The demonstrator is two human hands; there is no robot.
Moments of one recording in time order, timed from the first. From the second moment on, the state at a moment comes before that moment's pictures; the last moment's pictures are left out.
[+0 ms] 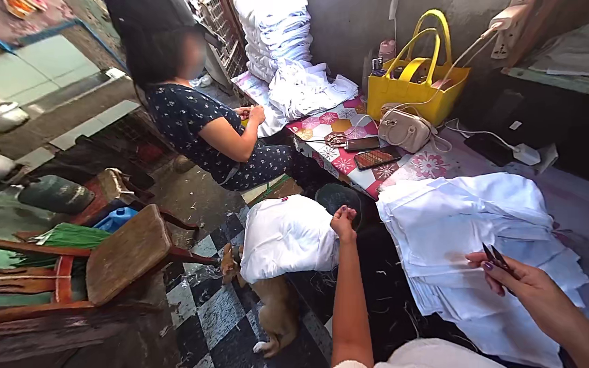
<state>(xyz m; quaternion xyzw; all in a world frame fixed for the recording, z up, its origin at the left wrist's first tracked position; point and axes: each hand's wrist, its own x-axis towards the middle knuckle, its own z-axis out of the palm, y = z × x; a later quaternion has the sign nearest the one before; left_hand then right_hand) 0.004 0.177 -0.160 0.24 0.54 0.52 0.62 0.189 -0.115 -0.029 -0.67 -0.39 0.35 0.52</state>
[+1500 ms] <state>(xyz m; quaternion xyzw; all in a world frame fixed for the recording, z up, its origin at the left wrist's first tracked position) 0.076 0.007 -0.025 0.86 0.16 0.44 0.21 0.187 -0.066 -0.028 -0.74 -0.49 -0.11 0.46</state>
